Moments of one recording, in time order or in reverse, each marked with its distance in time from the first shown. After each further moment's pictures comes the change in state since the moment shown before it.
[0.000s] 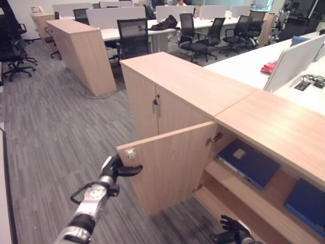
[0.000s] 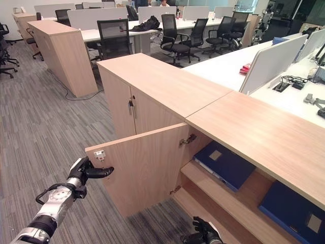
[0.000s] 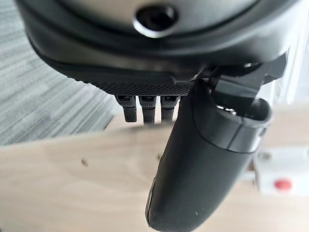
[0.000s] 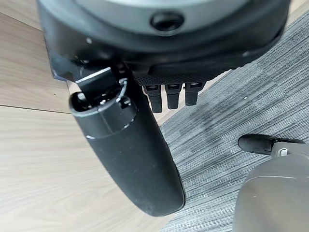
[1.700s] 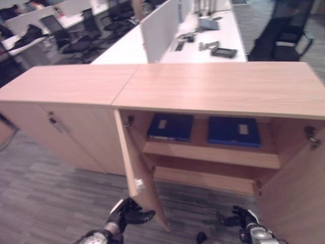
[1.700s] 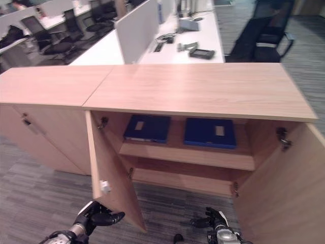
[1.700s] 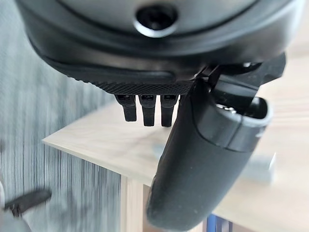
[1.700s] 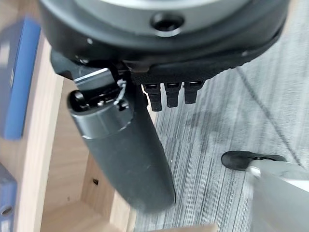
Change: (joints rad) left arm 0.458 -0.035 -0.097 -0.406 -0.074 0.079 -0.085; right arm -0.270 -0.005 -0.076 0.296 0.004 0.009 -0.069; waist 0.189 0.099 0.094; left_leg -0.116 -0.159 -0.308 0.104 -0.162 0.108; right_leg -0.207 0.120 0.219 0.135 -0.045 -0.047
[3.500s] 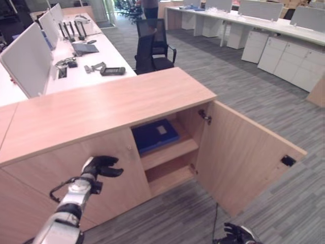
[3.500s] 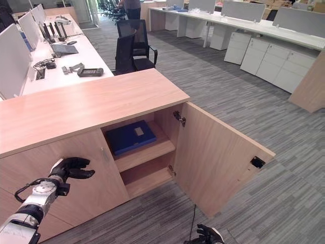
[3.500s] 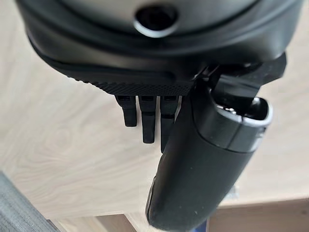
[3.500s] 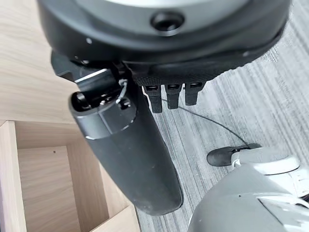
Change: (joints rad) left arm -0.615 0.168 0.118 0.735 0.157 -0.055 0.100; right arm 0.187 0.011 0.073 -0.111 -0.002 0.019 0.087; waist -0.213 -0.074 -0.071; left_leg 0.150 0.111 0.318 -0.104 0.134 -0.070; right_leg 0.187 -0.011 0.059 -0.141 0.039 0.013
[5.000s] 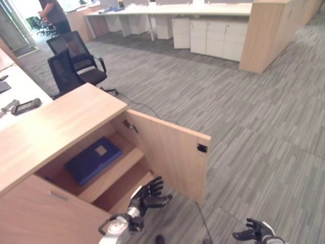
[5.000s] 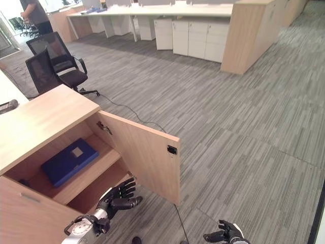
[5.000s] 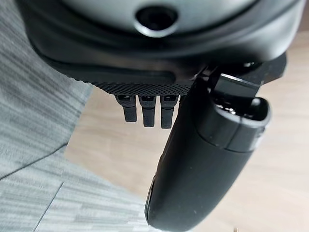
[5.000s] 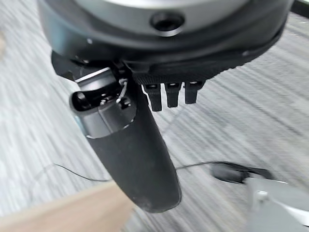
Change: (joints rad) left arm 0.513 -0.313 -0.106 -0.544 -0.157 0.001 -0.108; right arm -0.073 -0.130 -0.107 0.088 0.009 0.001 -0.037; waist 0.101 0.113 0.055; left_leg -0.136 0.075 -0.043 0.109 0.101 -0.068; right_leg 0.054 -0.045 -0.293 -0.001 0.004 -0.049
